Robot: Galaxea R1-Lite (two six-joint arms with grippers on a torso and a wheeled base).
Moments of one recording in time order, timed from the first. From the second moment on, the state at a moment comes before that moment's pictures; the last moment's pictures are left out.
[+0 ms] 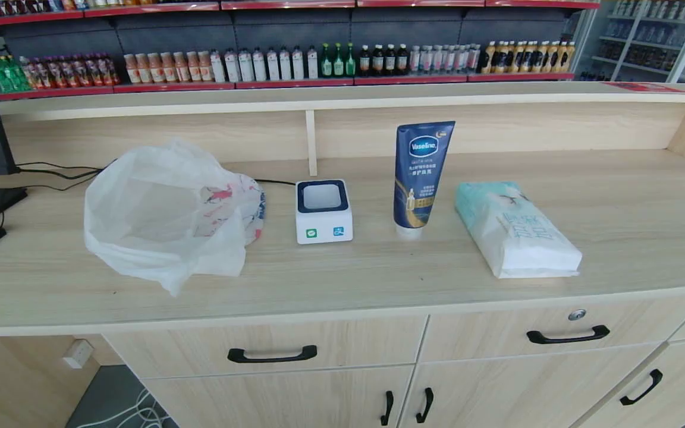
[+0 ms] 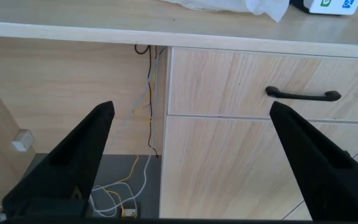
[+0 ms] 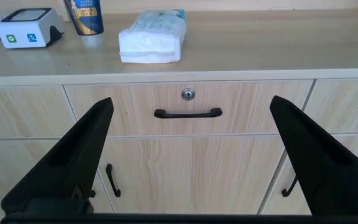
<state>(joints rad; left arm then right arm) 0.00 0.00 0.00 0.00 0.00 -0.01 0.00 0.04 -0.13 -0.06 0.04 -0.01</state>
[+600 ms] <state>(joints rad) 0.00 0.00 0.00 0.00 0.00 -0.01 0.07 0.76 -0.27 -0.90 0.04 -0.03</state>
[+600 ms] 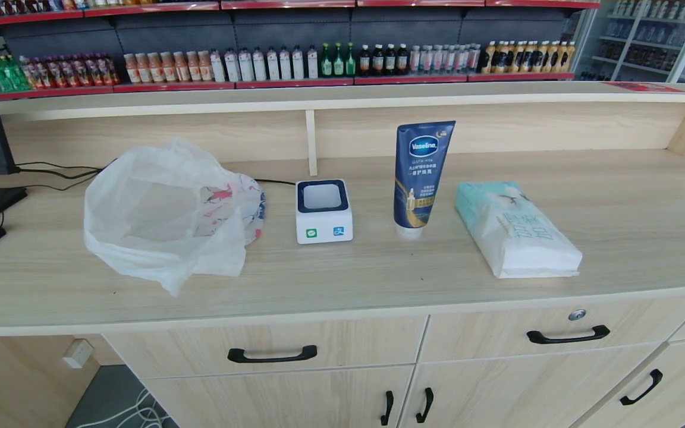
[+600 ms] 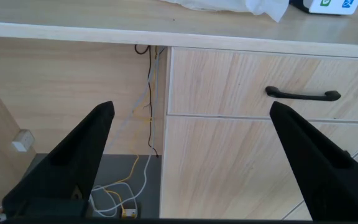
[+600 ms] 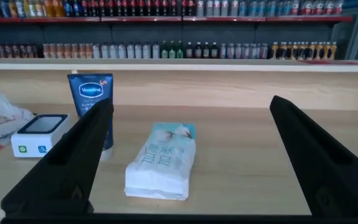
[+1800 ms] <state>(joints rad) 0.00 0.00 0.00 0.00 0.00 -0.01 0.24 1.58 -0.45 -1.40 0.20 -0.10</state>
